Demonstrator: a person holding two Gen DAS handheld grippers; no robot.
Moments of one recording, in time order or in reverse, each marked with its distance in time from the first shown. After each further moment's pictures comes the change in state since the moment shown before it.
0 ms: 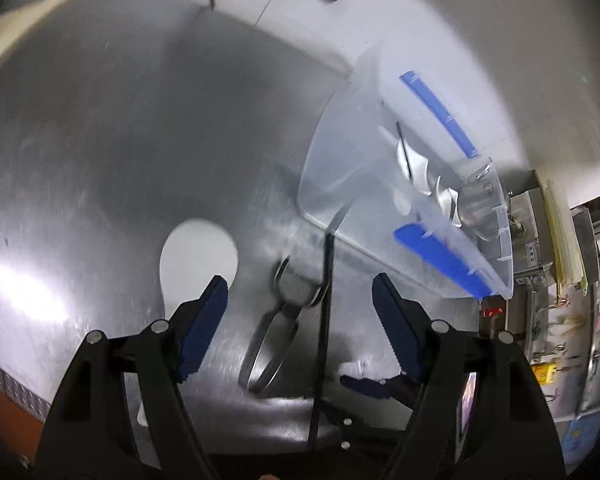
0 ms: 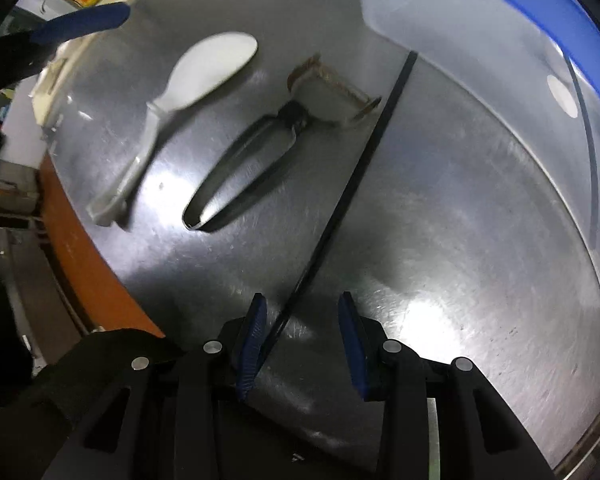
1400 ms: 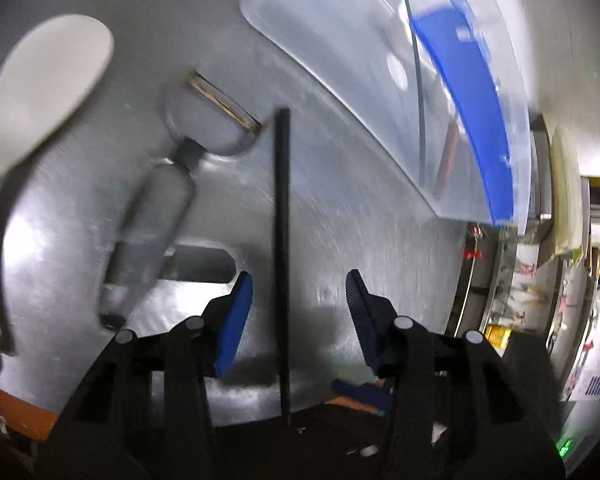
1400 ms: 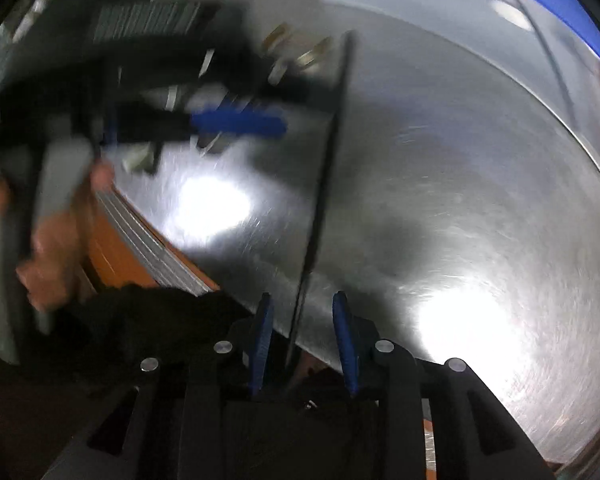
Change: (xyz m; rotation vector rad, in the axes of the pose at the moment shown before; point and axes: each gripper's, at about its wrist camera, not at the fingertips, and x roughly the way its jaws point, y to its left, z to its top) left arm 0.117 -0.035 -0.074 -0.100 0.316 -0.123; right arm -0.033 -0.046 -0.082 0.061 -0.016 0.149
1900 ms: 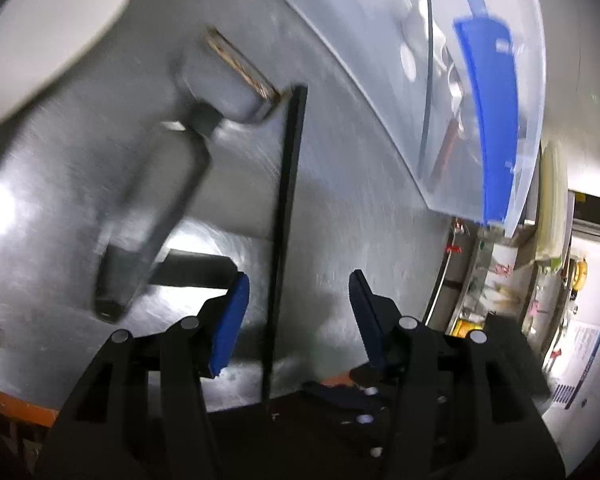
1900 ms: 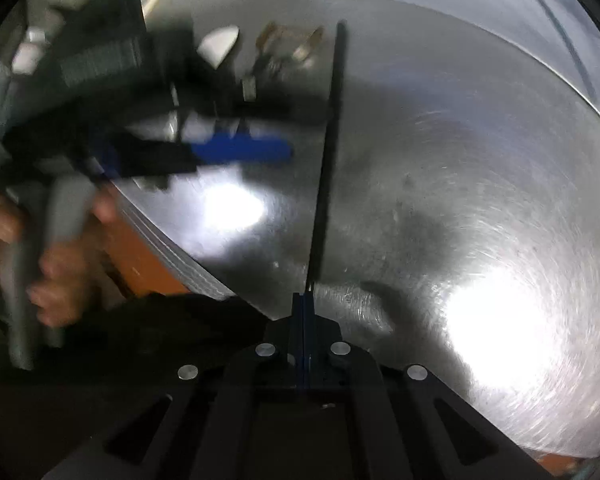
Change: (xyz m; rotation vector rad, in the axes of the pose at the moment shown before) left arm 0.011 0.017 0.001 -0.065 0.113 -0.091; right arm -0.002 -0.022 0.009 0.131 -0.002 0.175
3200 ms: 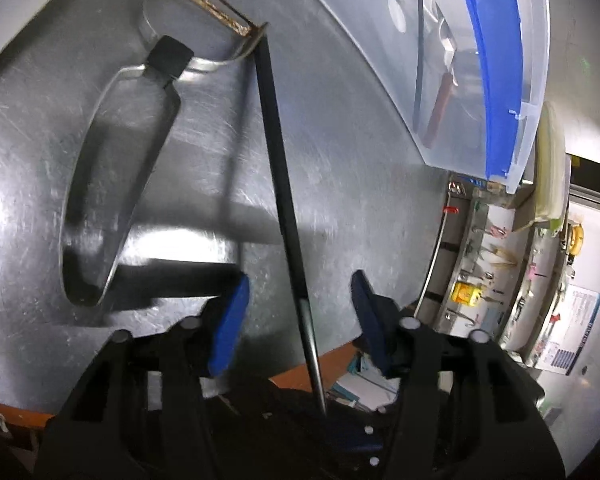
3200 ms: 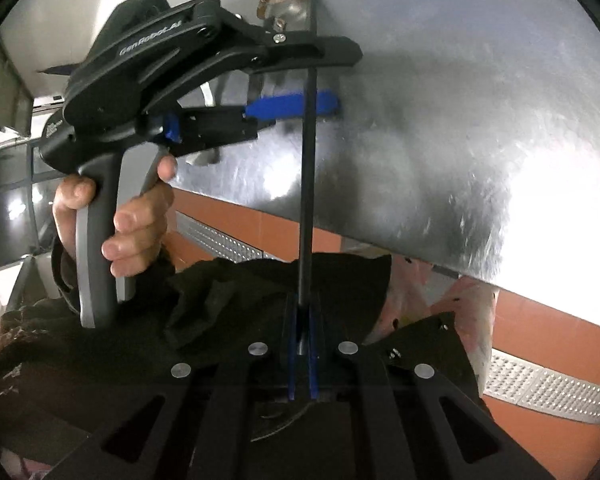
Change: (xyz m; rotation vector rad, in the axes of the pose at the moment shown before) left arm 0.017 -0.002 -0.014 0.067 0.093 -0.021; right arm -0.008 0.020 -0.049 0.207 0.050 0.244
